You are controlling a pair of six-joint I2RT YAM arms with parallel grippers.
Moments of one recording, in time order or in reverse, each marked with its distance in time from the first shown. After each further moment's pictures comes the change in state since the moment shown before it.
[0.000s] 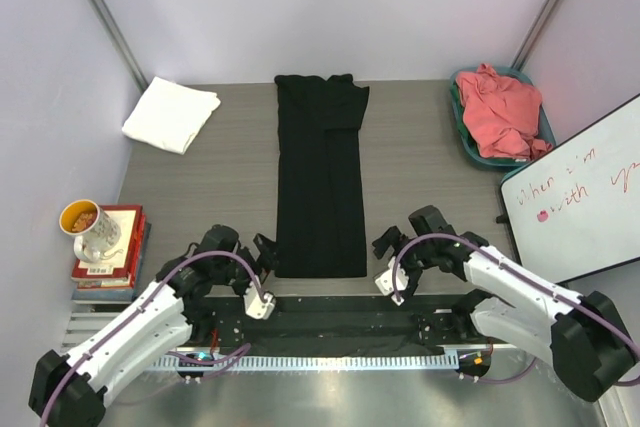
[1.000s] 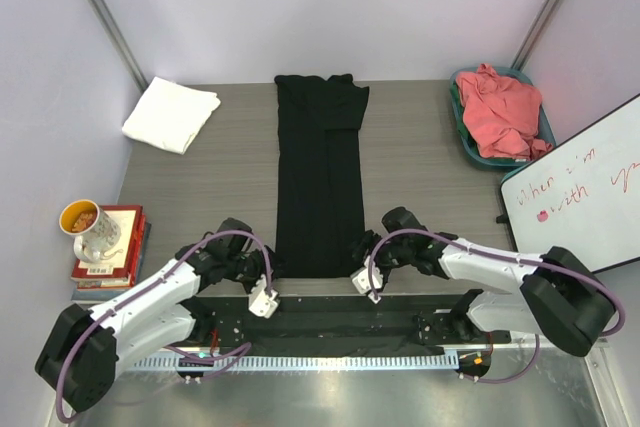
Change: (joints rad) left arm -0.001 0.284 0.020 0.084 0.139 0.063; right arm 0.195 0.245 -0.008 0.421 -0.011 0.182
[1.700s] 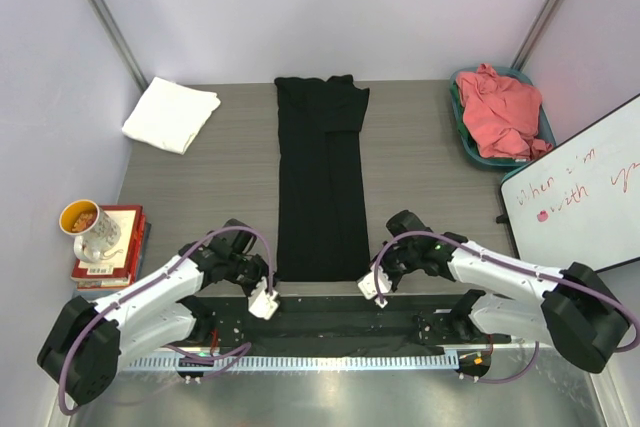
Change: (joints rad) left arm -0.009 0.037 0.015 -0.078 0.044 -0.027; right arm 0.008 -0.101 0.028 -0.266 0.014 0.035
